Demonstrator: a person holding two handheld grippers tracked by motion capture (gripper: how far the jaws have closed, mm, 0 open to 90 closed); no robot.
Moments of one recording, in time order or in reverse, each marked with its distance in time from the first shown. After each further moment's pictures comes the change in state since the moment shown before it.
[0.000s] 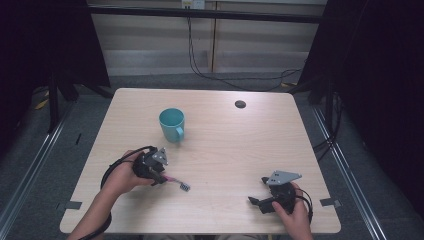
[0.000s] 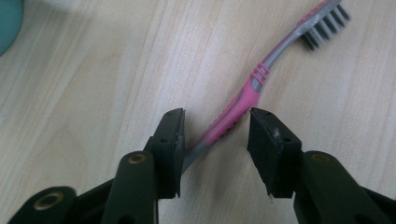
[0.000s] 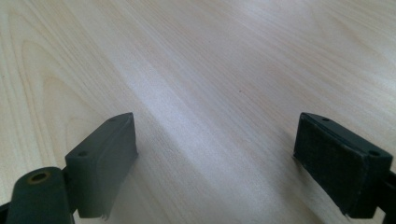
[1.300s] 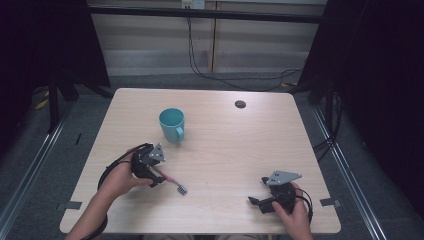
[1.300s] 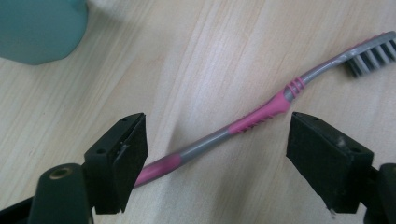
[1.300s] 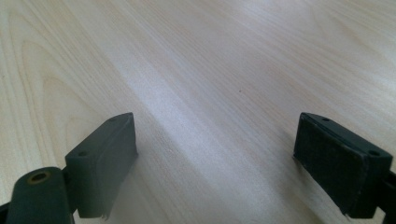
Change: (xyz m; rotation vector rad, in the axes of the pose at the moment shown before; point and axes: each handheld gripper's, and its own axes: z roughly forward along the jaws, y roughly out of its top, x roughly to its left) left arm 0.002 -0.002 -0.011 -0.039 0.118 -0.019; right arm 0.000 0.000 0.000 0.000 0.000 -0.001
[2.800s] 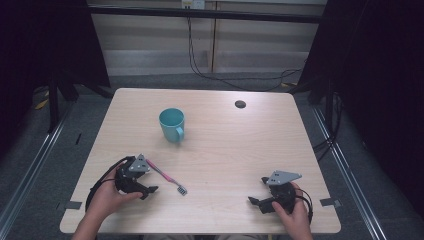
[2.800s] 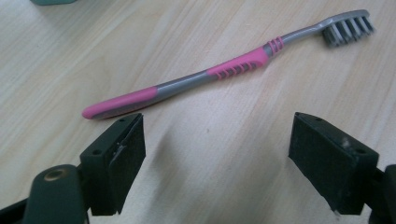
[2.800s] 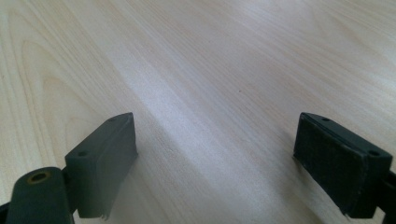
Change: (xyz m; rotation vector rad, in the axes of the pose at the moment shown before) left arm -0.023 -0.049 -0.011 -0.131 0.046 -0.159; right arm 0.000 0.000 0.000 0.000 -0.001 0.001
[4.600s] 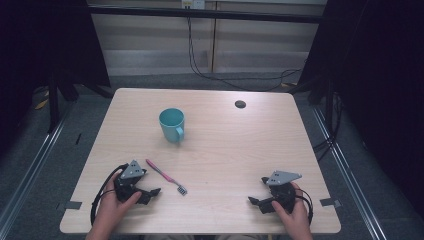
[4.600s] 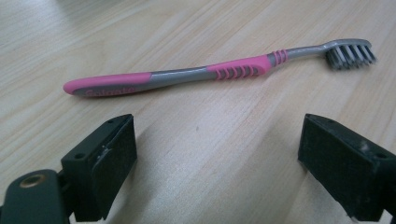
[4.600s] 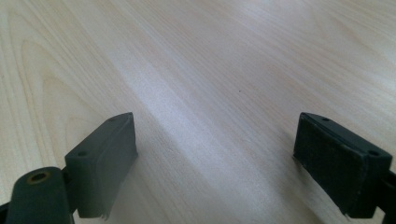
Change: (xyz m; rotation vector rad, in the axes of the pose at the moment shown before) left arm -0.013 -0.032 0.014 -0.194 0.023 -0.184; right arm 0.000 0.000 0.000 0.000 -0.001 -0.002
